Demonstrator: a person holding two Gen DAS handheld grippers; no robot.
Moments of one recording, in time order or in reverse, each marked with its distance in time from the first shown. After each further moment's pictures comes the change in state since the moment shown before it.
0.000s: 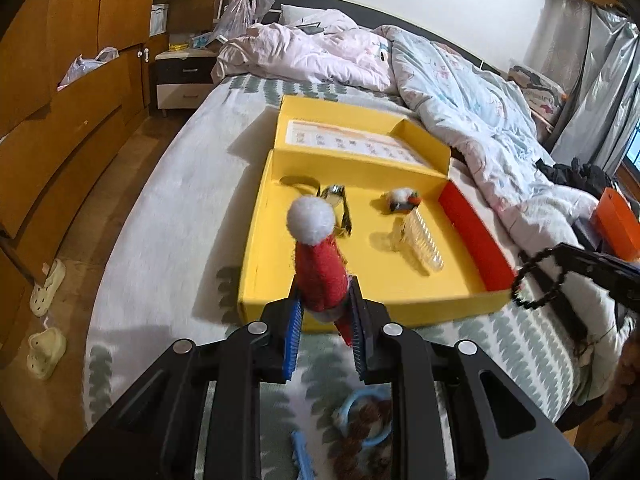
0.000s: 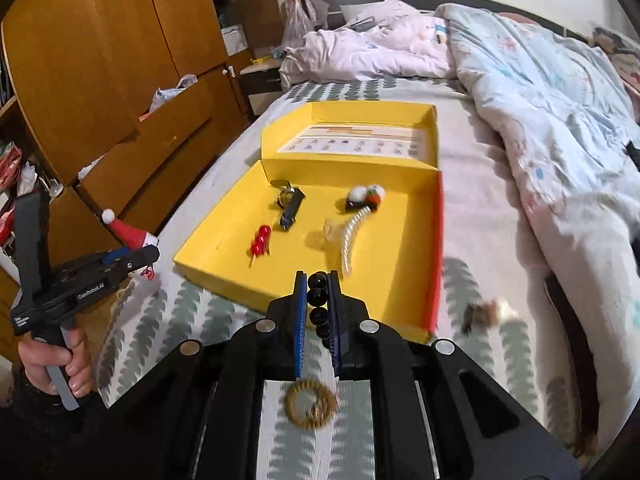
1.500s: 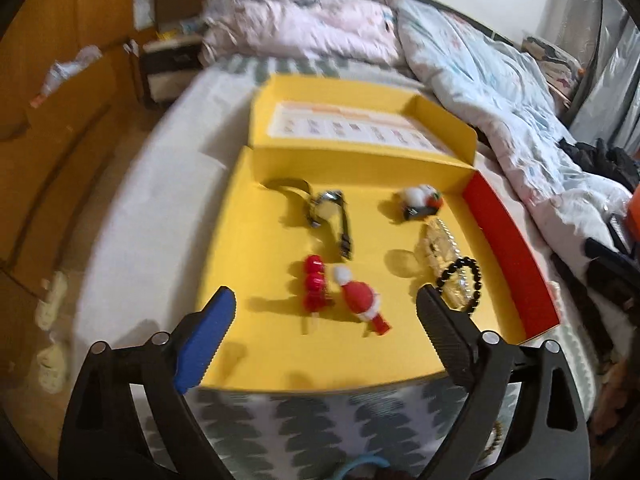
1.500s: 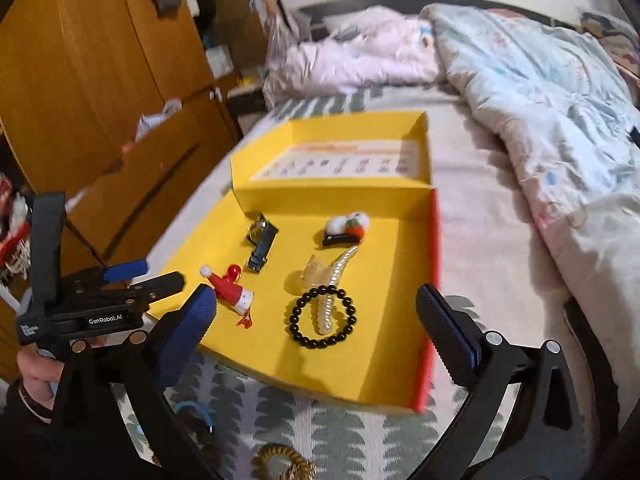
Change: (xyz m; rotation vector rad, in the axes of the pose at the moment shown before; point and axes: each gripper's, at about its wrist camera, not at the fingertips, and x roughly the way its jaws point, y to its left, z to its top) left arm 0.066 -0.021 0.027 0.055 0.077 0.083; right arm 0.037 -0.046 0.012 0.082 -0.094 0.006
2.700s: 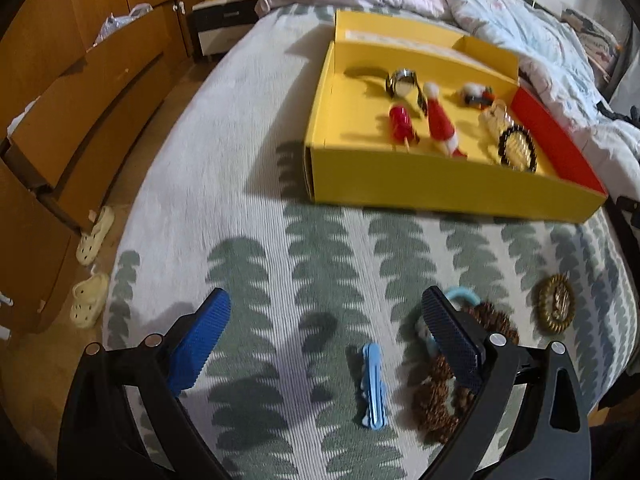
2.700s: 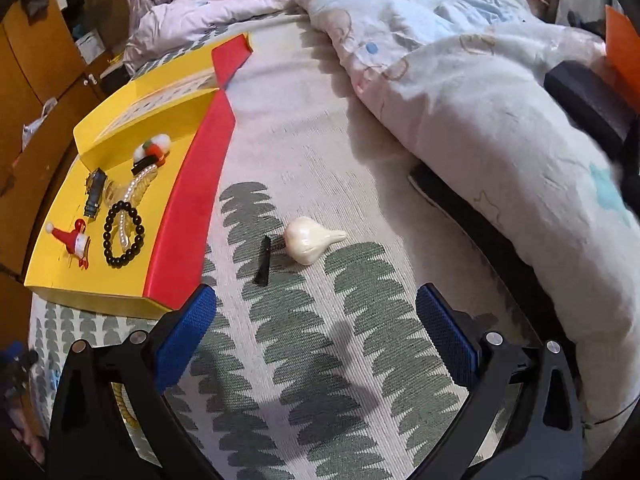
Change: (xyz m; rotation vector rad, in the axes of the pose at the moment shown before) left arm -0.022 0.034 -0.118 -0.046 0.168 0.145; right arm -0.010 -0.132 -0.071 0.233 0.222 -0.345
